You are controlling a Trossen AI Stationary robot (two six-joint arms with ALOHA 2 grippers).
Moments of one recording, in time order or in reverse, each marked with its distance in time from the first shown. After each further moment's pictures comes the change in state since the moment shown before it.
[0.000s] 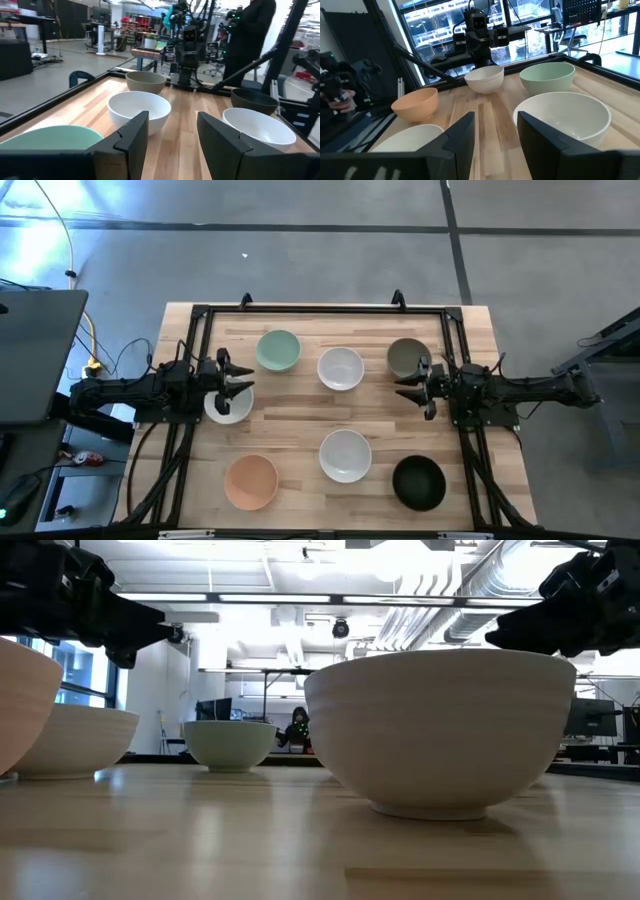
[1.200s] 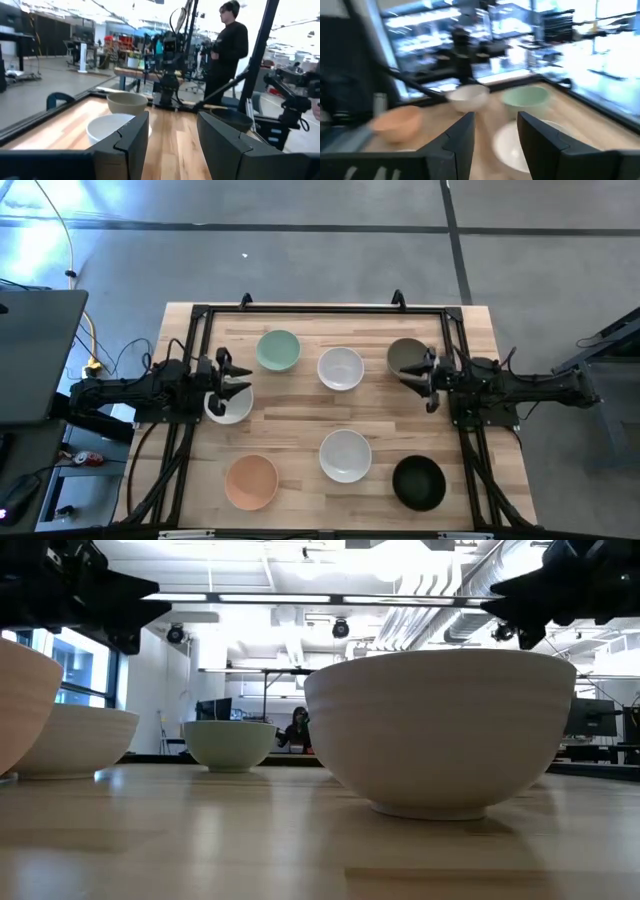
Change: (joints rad) left arm 0.000 0.000 0.000 0.123 0.077 -0.020; right arm 0.000 0.000 0.156 -0.134 0.128 -0.072
